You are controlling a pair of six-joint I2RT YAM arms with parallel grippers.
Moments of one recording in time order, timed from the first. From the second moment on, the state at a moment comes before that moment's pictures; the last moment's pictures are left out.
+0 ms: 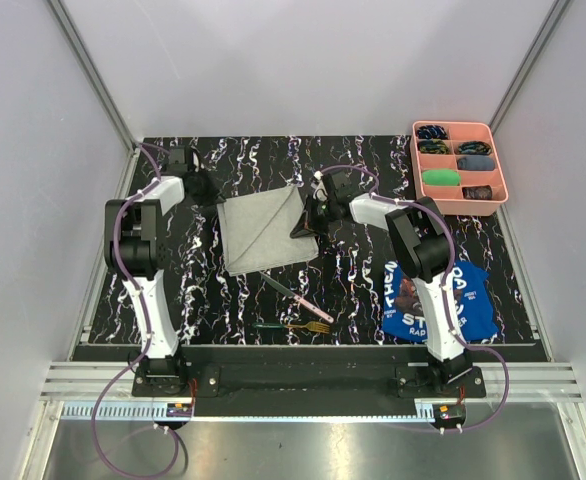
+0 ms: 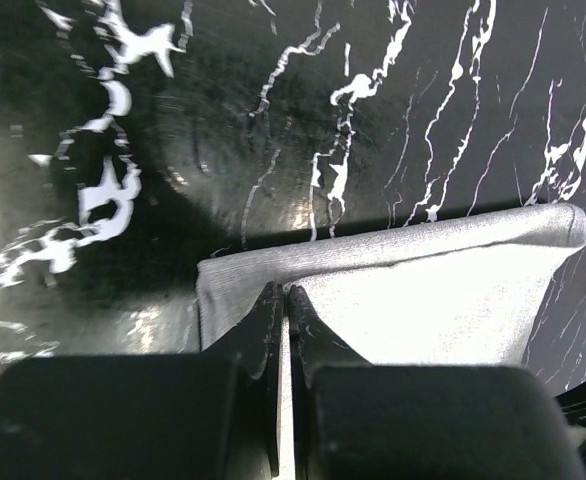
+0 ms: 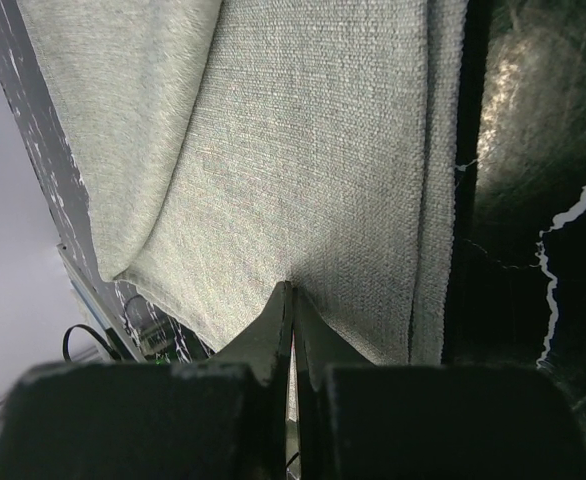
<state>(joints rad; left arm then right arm) 0.00 2.12 1.51 -0.30 0.29 -0.52 0.48 2.27 1.55 -0.17 -0.58 0.67</state>
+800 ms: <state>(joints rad) 0.05 2.09 1.49 -0.31 0.29 -0.53 0.48 2.27 1.58 -0.17 -0.58 0.69</state>
